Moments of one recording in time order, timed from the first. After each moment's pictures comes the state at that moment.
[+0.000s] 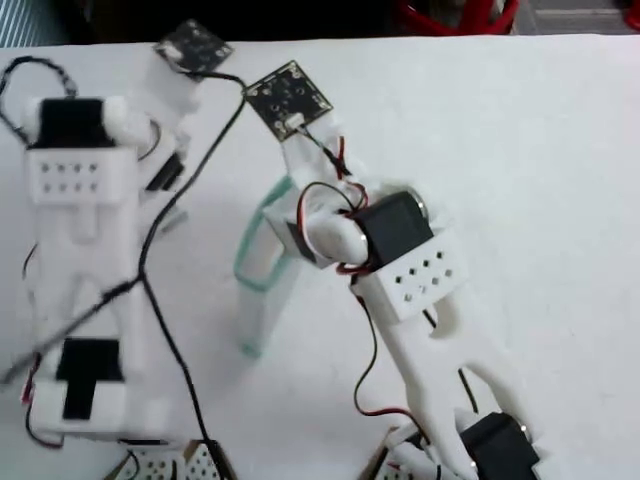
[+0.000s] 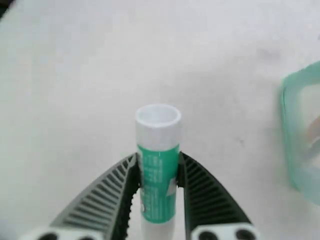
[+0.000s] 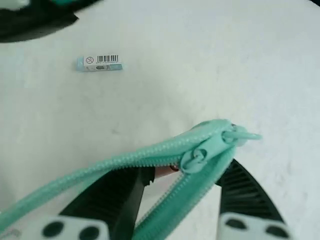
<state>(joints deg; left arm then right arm) -5.7 -3.7 -27.7 102.3 -35.9 -36.0 -14.1 -0.4 81.9 8.6</state>
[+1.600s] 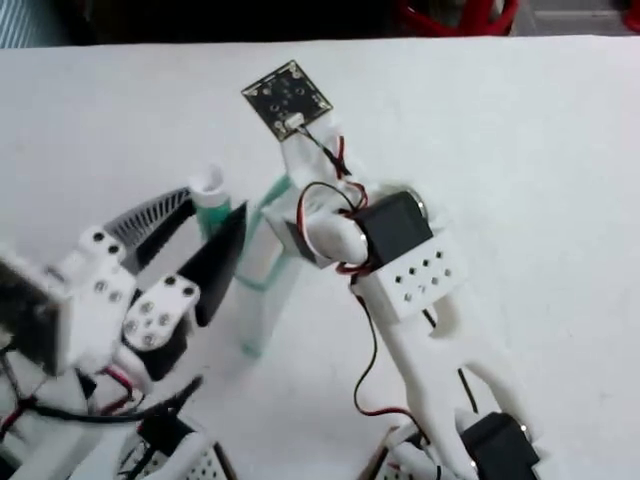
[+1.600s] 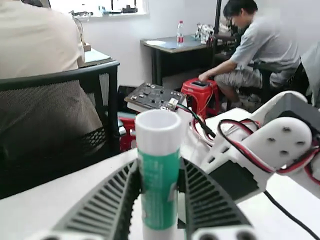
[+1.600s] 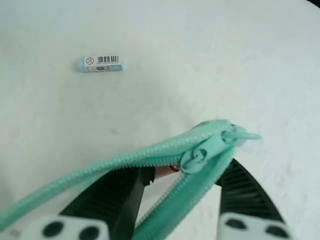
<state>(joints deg) 27.6 -69.8 12.5 72.4 -0.3 -36.0 -14.1 -0.4 81.8 8.5</state>
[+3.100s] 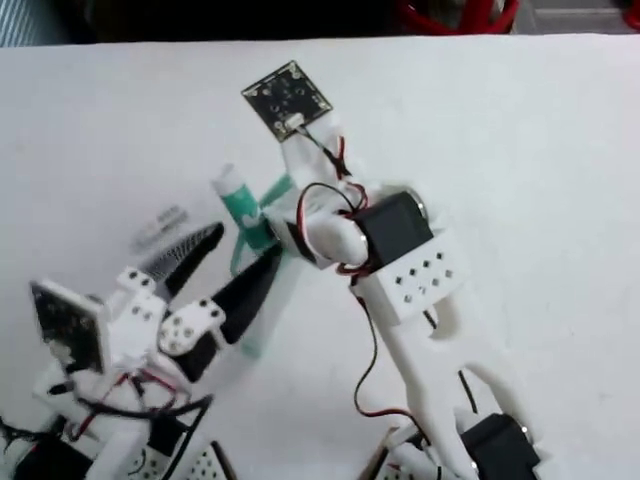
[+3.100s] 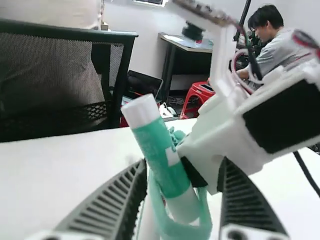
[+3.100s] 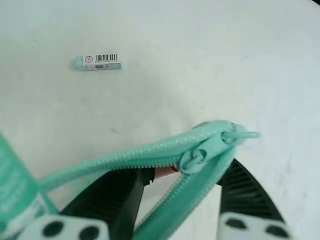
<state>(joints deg) 22.8 -93.9 49.9 59.8 9.2 -36.0 -14.1 -0.2 81.8 8.6</state>
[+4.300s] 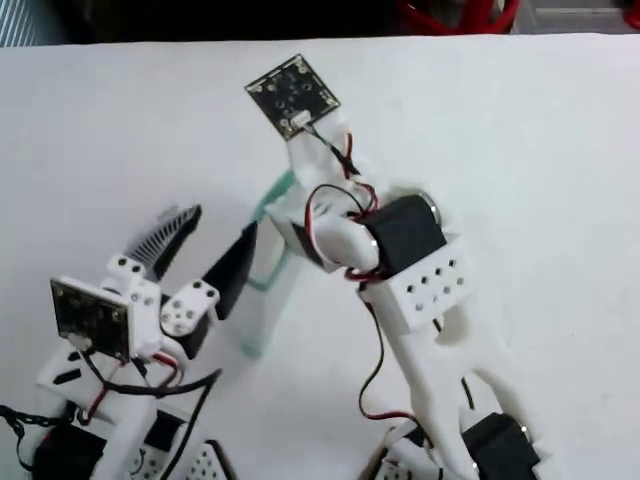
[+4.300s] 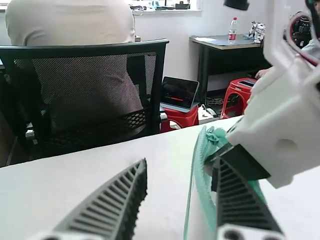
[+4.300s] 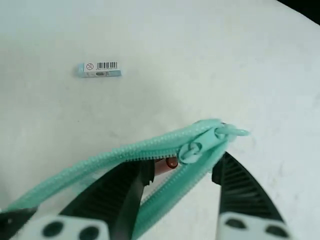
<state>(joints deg) 14.9 -93.9 54.9 54.8 0.1 -36.3 -18.5 -7.0 84.8 8.6</state>
